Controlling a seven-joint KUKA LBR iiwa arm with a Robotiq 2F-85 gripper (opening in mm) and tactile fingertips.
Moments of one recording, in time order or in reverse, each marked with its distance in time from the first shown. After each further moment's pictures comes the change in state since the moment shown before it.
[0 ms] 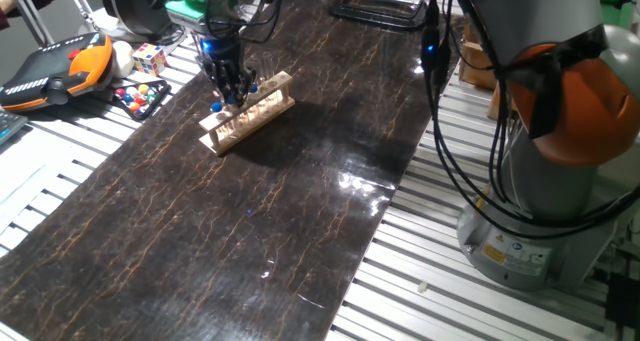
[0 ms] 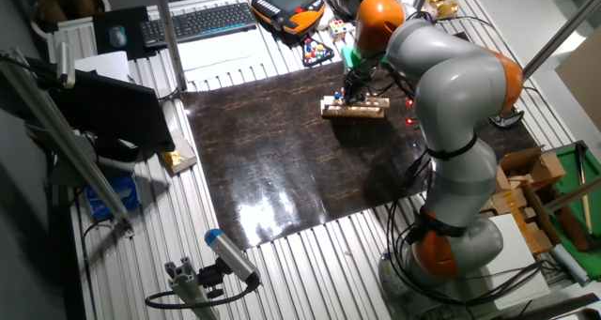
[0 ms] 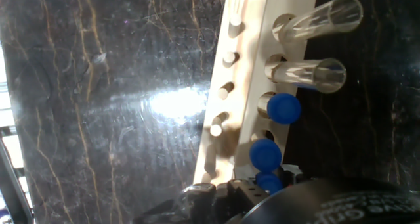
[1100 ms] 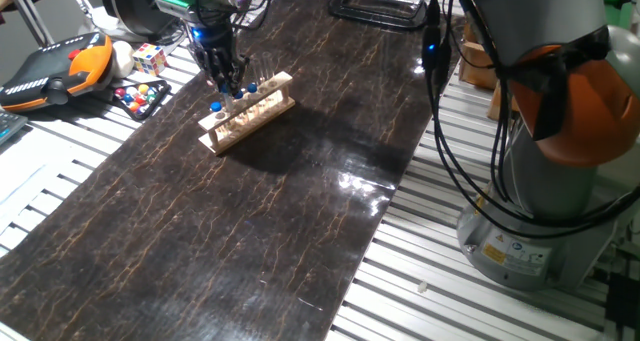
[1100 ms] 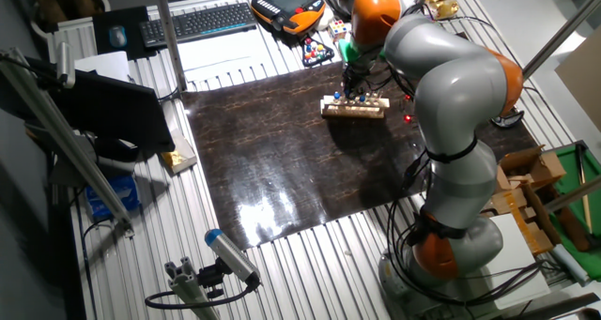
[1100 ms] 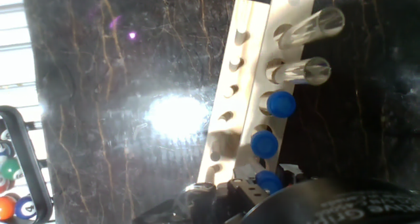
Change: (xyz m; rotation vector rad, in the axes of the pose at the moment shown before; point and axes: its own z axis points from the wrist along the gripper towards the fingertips) arm 0.005 0.004 -0.034 -0.011 -0.056 -0.028
